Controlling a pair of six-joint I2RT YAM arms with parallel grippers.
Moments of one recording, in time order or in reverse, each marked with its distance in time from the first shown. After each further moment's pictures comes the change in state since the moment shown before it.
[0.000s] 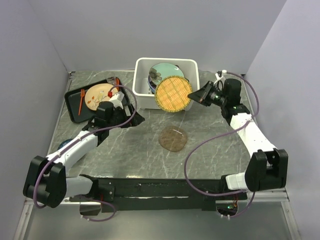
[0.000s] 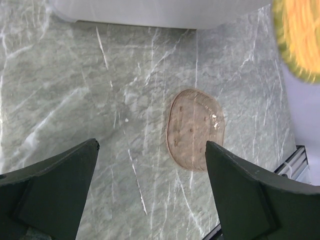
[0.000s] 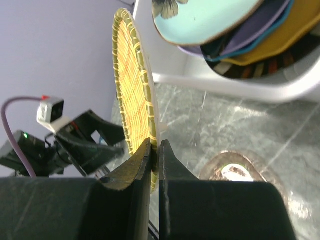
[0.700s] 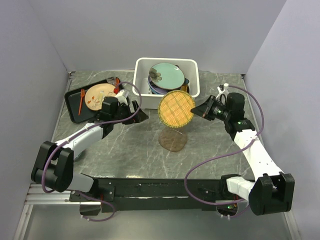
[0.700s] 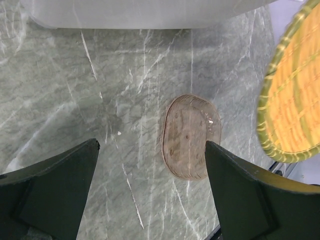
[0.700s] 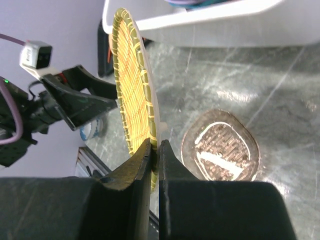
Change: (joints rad) left arm 0.000 0.161 0.084 0.040 0.065 0.000; right arm 0.000 -0.240 -0.191 -0.132 0.026 -0.096
